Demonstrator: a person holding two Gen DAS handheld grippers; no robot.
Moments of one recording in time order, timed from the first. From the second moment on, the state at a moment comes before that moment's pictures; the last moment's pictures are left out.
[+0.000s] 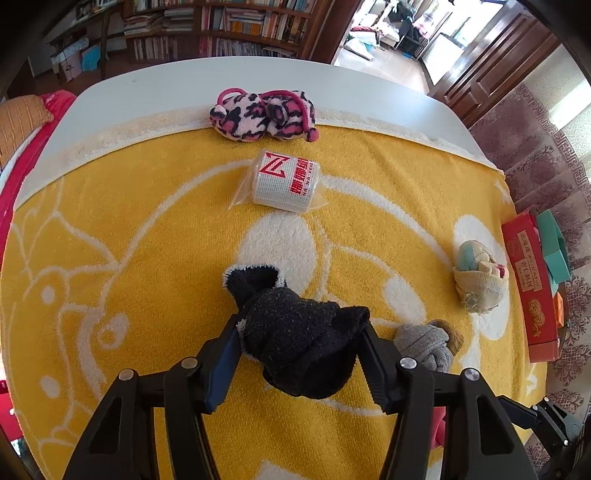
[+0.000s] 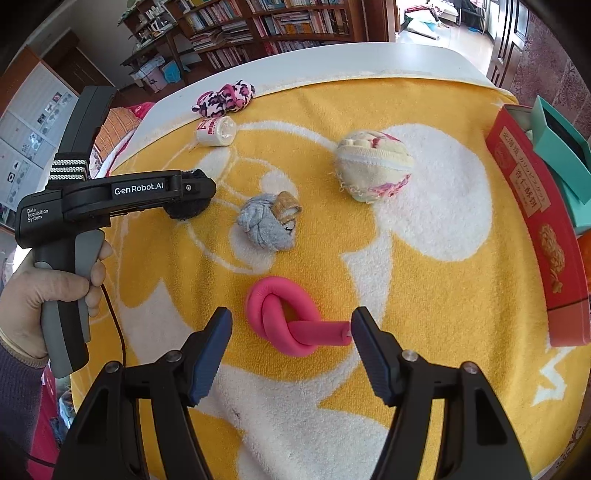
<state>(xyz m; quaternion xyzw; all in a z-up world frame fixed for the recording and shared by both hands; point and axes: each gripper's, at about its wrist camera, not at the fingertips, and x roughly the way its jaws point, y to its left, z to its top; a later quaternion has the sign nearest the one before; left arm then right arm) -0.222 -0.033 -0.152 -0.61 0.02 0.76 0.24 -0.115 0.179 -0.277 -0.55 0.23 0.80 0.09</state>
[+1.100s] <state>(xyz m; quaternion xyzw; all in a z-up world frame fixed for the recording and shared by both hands) -0.167 0.038 -0.089 -0.58 0.02 0.77 0.27 -0.037 0.264 -0.237 -0.50 0.23 0.82 0.15</state>
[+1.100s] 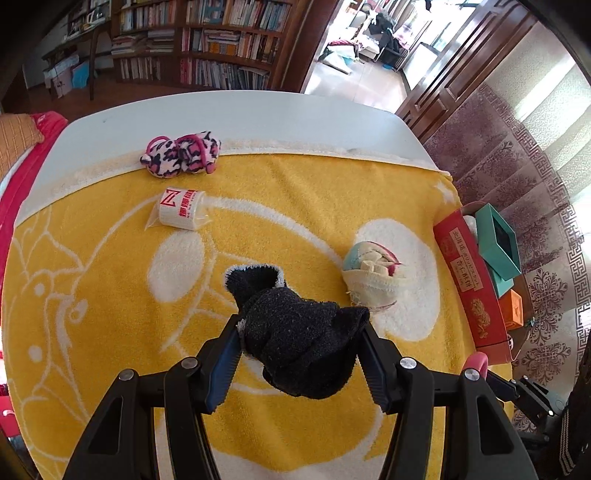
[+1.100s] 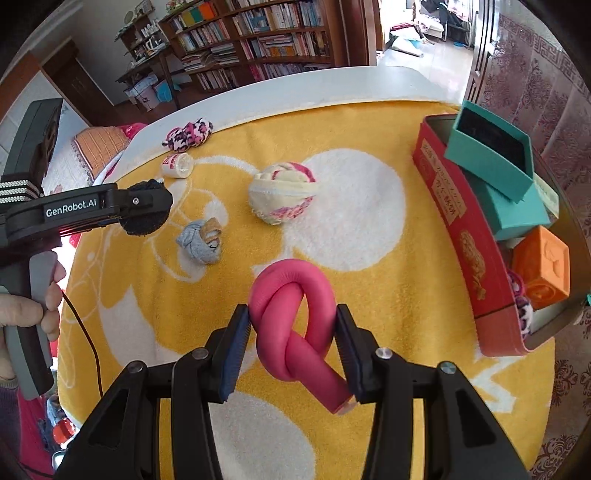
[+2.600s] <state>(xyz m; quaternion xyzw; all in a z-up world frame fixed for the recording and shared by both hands) -0.064 0.274 -0.065 -0.57 0.05 0.71 0.41 0.078 0.469 -0.189 -0.38 0.32 0.82 0.28</state>
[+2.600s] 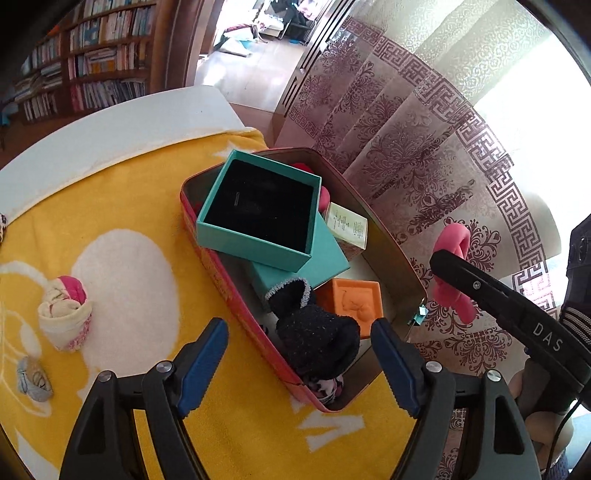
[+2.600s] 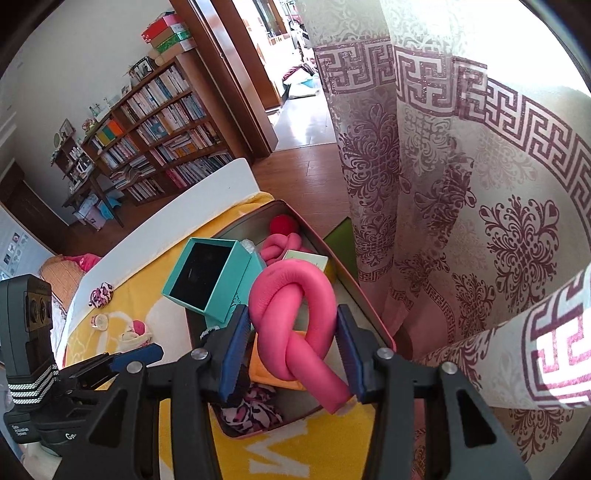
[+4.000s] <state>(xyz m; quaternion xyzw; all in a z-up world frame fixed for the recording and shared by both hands) -0.148 -0.016 -0.096 -0.61 -0.06 0.77 0.20 -0.093 0.290 -0.221 -0.46 0.26 0.84 0.13</state>
